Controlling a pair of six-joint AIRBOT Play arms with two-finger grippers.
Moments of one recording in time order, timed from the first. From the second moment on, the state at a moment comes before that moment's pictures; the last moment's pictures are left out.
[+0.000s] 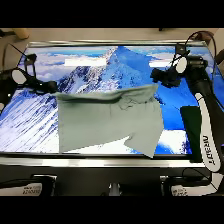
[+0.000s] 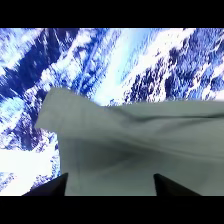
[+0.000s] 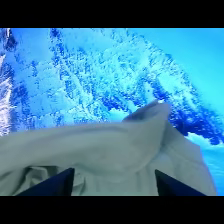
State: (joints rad) left arm 0.00 -1.49 1.41 1.41 -1.06 -1.65; right arm 0.10 -1.60 1.64 -1.45 1.07 1.94
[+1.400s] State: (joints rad) left arm 0.15 -1.17 0.56 0.99 -1.08 -1.40; right arm -0.29 -1.63 1.20 -1.19 1.43 1.46
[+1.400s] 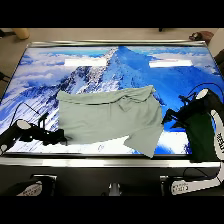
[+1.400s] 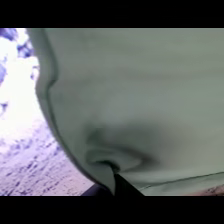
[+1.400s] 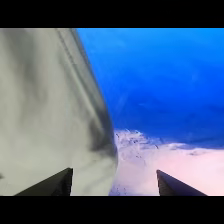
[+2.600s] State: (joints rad) left arm 0.14 -0.76 1.97 1.20 -1.10 -1.49; right arm -0.22 -0.78 1.95 -1.26 1.16 1.44
